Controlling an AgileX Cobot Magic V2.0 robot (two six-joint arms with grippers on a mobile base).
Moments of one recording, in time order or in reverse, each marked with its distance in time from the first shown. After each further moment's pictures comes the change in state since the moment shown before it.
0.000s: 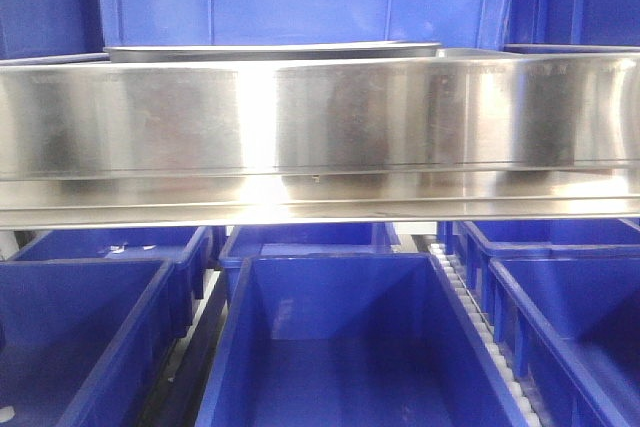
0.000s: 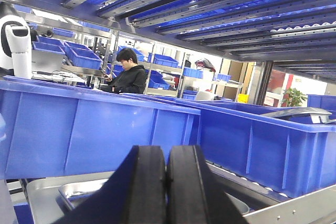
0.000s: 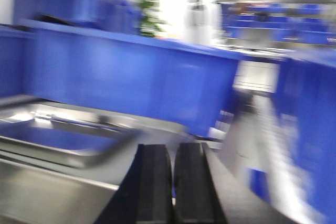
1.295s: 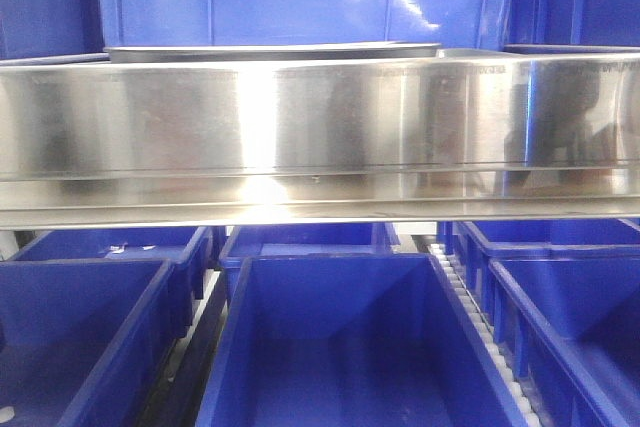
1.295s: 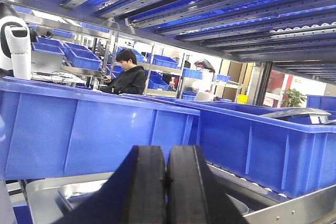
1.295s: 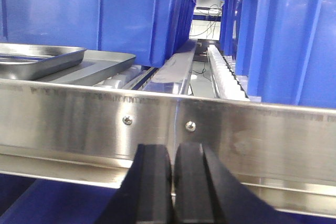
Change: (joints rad) left arm 0.000 -0.002 0.002 0.002 -0.002 0.002; right arm -0.117 -0.257 0.176 0.008 0.189 -0.008
